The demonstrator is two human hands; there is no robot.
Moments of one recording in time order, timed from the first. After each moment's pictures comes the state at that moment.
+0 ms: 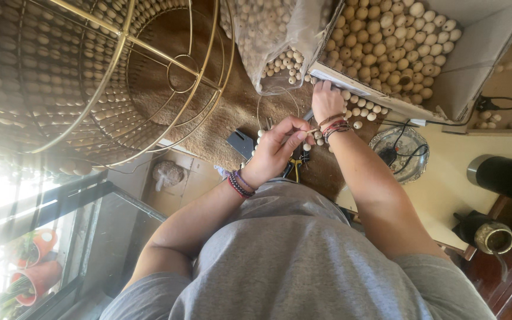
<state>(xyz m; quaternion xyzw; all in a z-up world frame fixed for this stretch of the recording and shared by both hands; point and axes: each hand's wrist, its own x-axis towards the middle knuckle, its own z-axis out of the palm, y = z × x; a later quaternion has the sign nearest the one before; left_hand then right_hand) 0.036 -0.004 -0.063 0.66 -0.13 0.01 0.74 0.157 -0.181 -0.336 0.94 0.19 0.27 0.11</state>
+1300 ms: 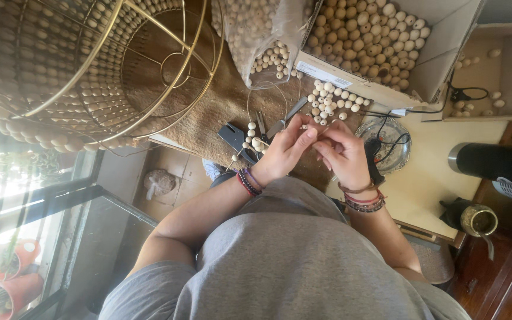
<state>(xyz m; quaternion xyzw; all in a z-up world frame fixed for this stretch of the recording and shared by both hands) -0.001 -0.042 -0.032 0.69 -0.07 -0.13 0.71 0.005 -0.225 -0.055 0.65 0.16 -0.08 -0.74</state>
